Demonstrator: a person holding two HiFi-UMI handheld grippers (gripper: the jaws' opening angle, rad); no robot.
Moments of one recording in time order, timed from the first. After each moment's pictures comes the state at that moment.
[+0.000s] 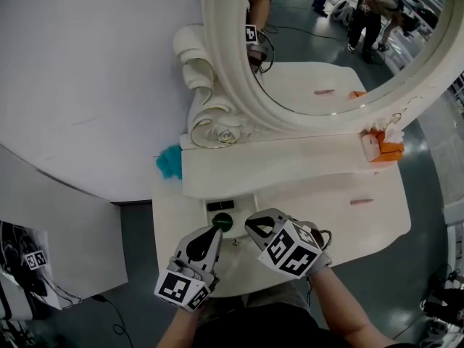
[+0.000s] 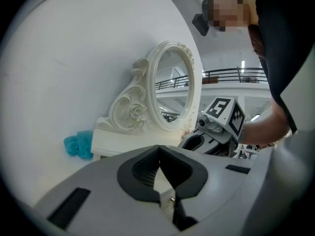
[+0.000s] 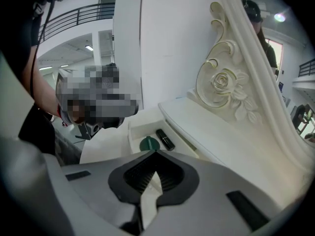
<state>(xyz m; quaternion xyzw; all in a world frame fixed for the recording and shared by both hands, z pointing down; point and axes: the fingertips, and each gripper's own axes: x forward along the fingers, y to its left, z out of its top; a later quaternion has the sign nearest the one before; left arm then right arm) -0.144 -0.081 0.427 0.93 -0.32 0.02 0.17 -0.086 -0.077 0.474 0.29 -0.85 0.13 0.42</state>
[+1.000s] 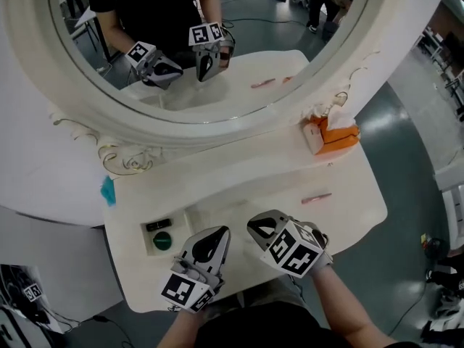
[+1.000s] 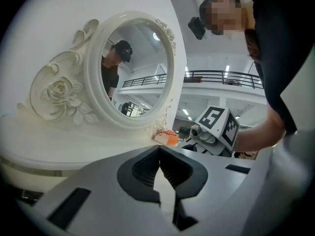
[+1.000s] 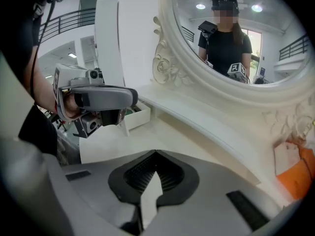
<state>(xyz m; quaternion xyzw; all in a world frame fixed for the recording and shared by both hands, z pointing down) 0.053 -0.053 0.408 0.97 -0.20 0.02 0.17 0.097 -0.042 0.480 0.36 -0.82 0.18 0.40</state>
